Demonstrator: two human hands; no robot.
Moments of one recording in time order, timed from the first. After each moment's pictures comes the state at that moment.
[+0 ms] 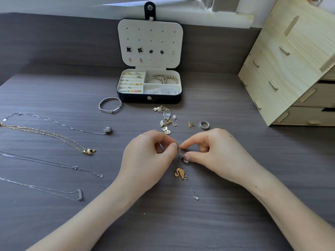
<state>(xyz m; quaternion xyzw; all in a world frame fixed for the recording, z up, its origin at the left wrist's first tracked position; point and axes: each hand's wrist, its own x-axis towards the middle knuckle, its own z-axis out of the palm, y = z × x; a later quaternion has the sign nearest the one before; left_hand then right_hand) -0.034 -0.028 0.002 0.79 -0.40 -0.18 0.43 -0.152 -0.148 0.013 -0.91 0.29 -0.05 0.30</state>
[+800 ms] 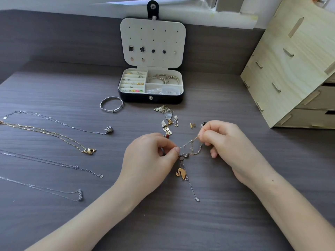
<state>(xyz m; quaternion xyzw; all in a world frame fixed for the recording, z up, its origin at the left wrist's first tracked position) -0.036 -0.027 0.002 0.81 -0.42 -0.14 0.39 -0.148 -0.147 0.021 -0.74 0.38 -0.17 0.52</state>
